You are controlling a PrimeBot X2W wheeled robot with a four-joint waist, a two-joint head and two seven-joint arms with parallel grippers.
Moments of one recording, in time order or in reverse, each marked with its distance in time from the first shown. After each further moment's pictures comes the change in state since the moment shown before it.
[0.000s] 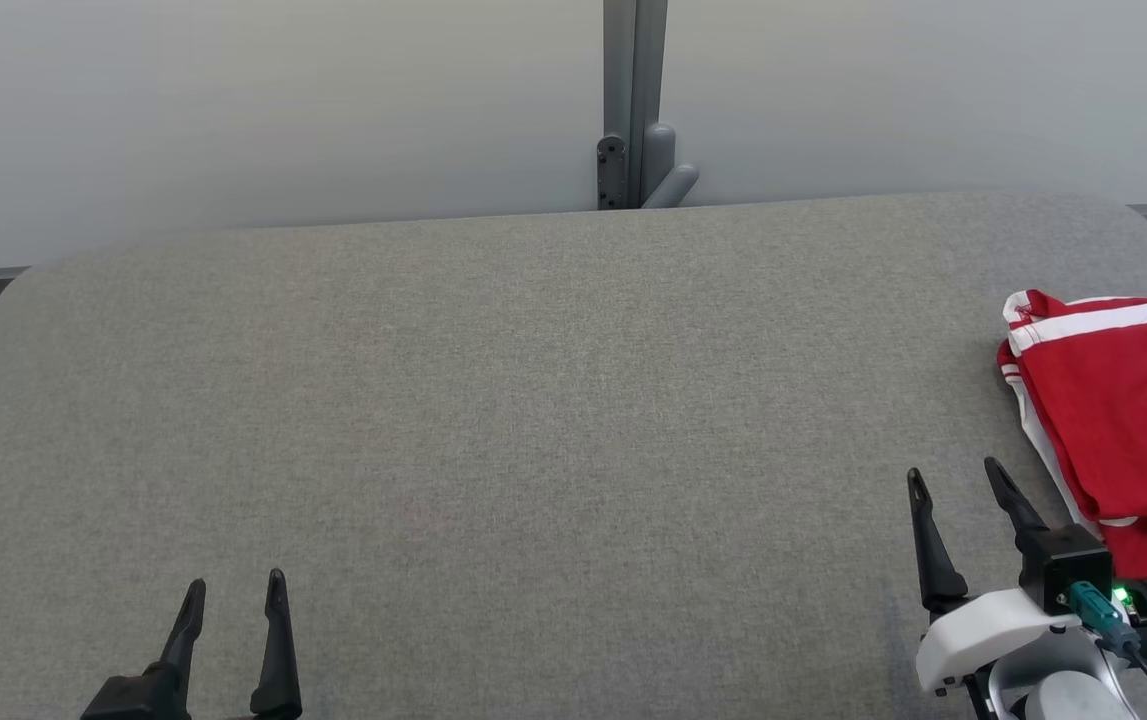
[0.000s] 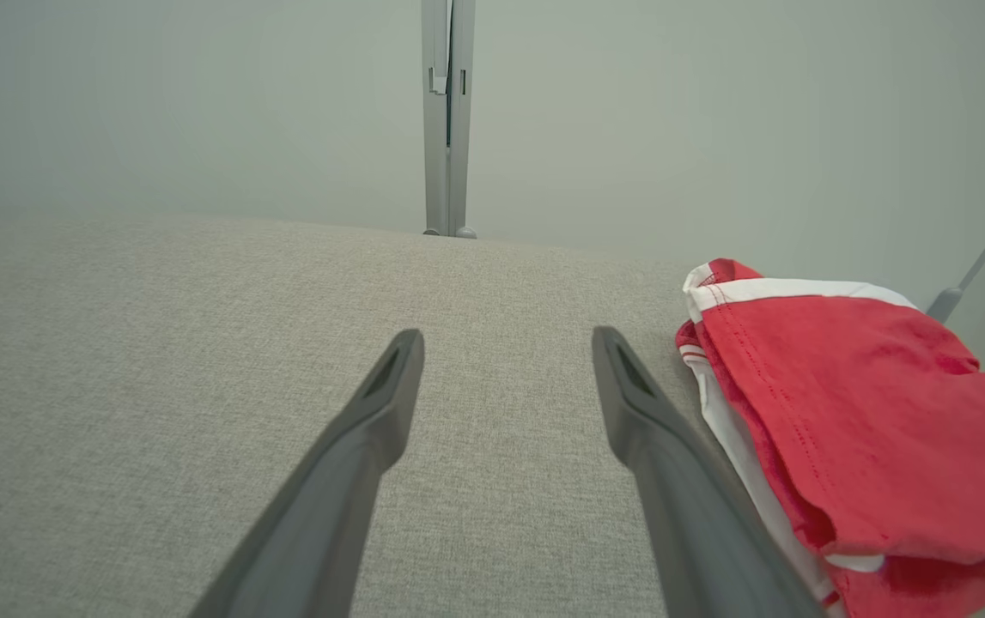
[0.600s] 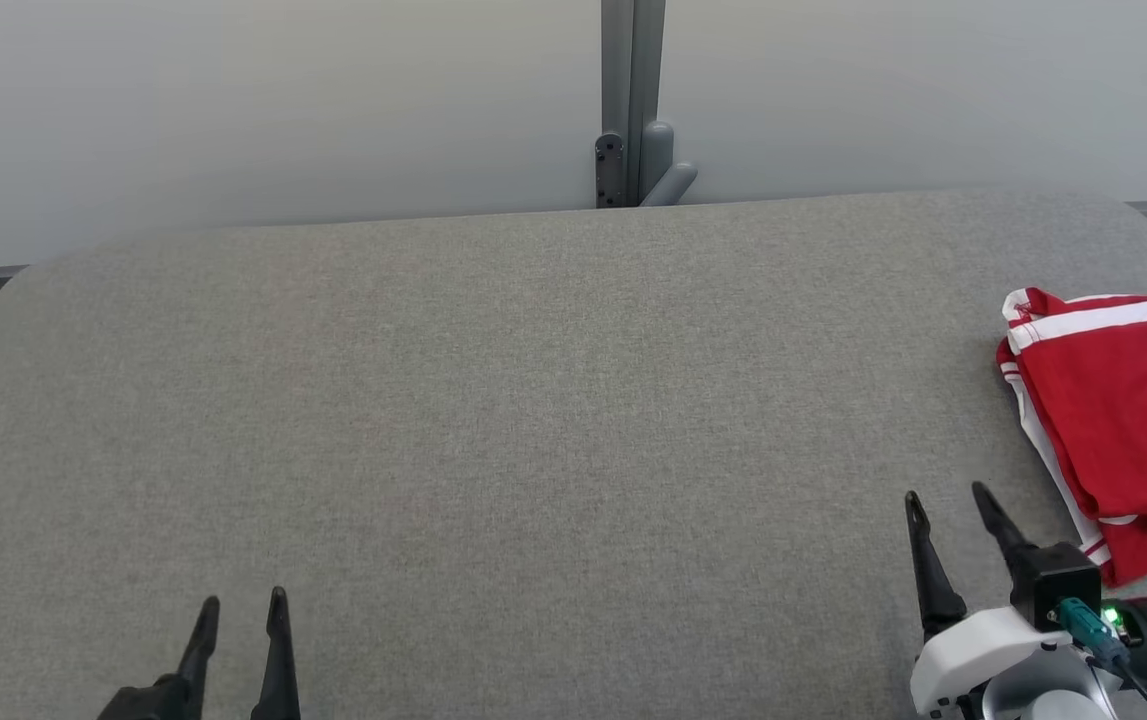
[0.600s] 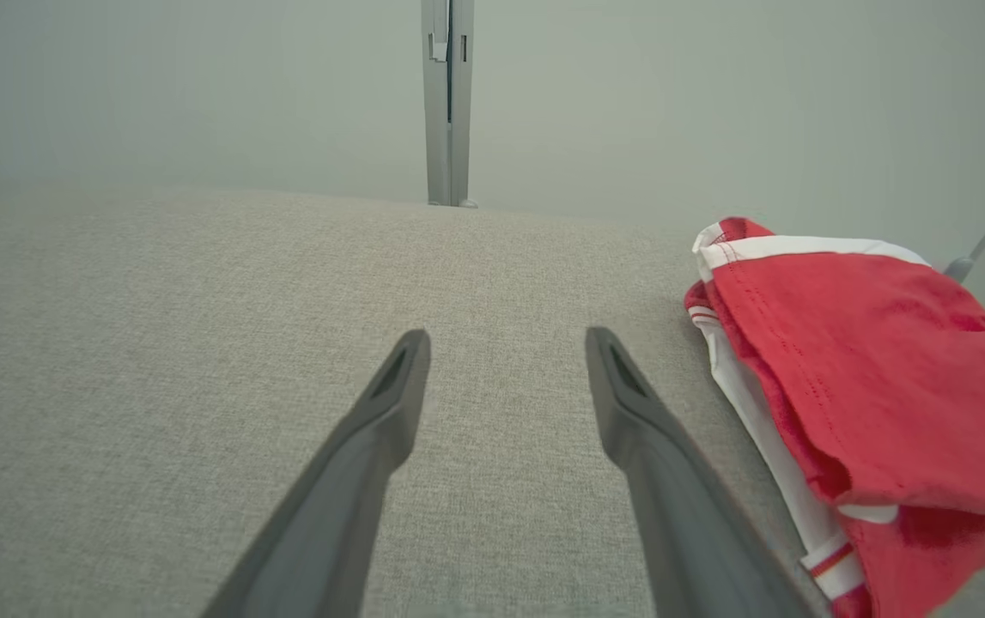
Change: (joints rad) left arm 0.008 -0.004 -0.001 0.014 0.000 0.000 0.002; right arm 0.015 0.005 0.004 0.018 0.002 0.000 0.001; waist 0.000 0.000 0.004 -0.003
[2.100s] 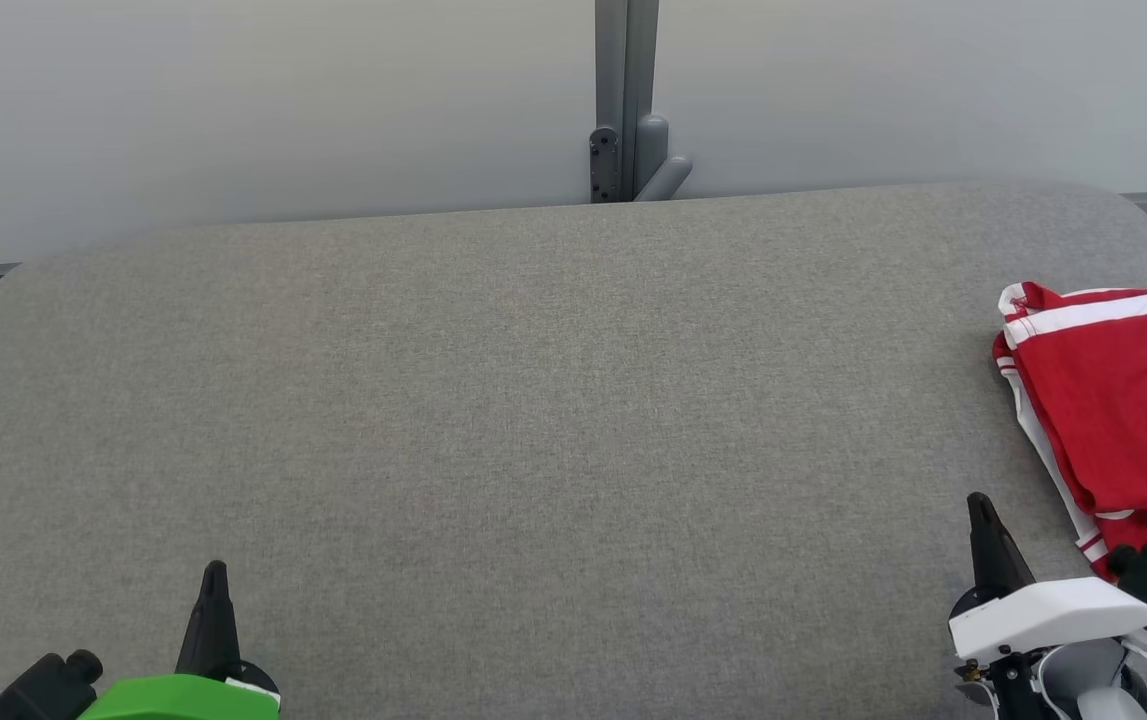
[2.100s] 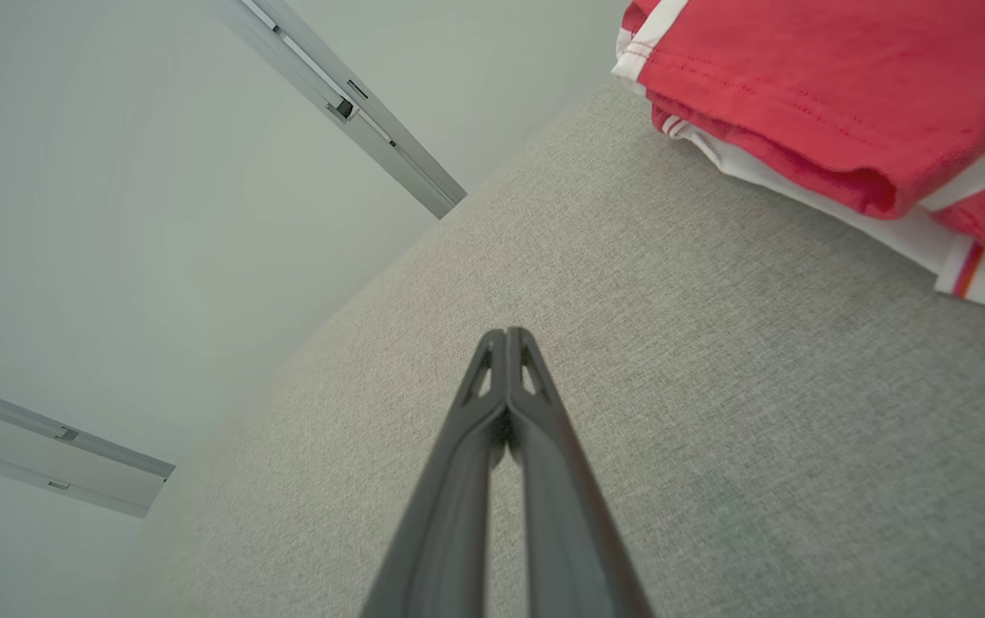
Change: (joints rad) left arm -0.082 -0.004 0.027 0.032 -0.644 -0.003 0.174; right arm -0.002 0.006 -0.023 -0.011 0.759 0.000 0.175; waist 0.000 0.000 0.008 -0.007
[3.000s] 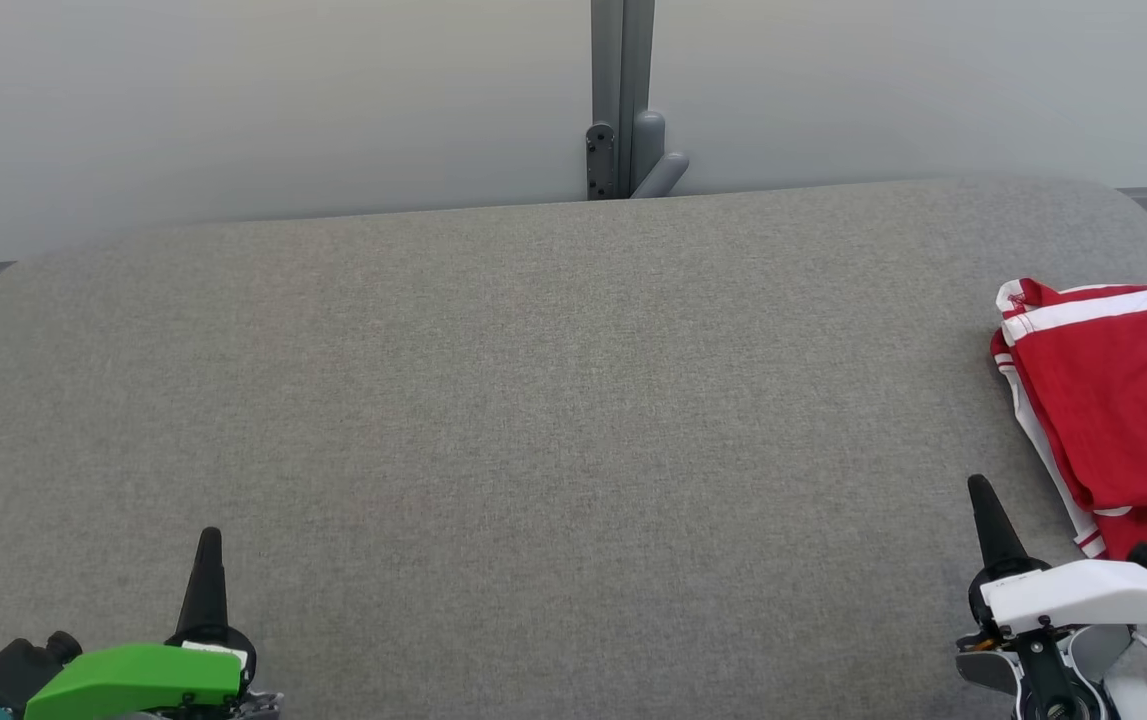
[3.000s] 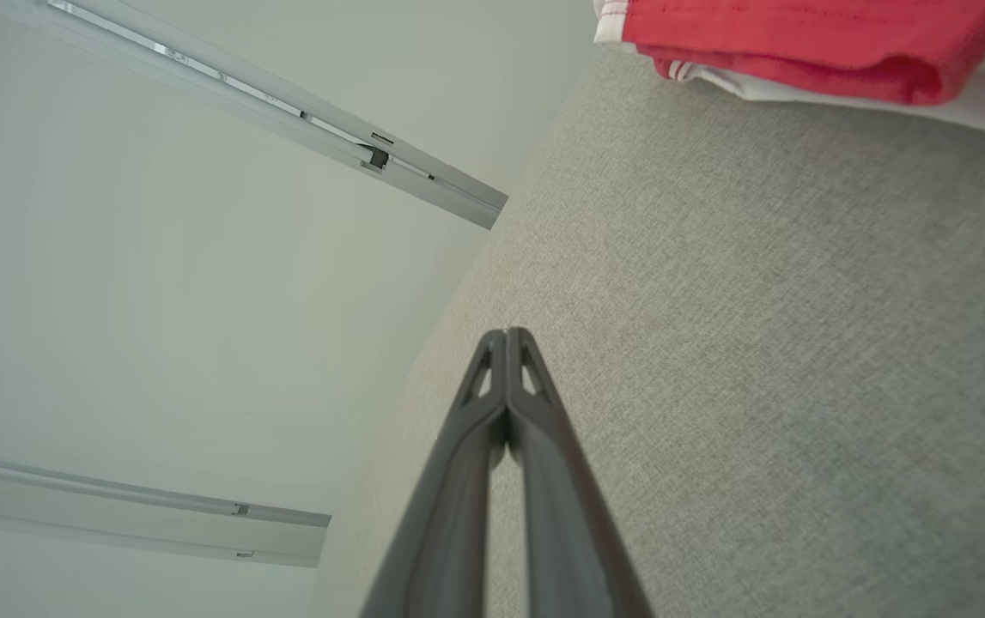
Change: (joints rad) left arm -0.051 0.001 0.017 -0.009 -0.305 -0.004 0.078; right arm -0.022 -0.003 -0.013 -0.027 0.356 -0.001 0.080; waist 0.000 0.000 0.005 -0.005
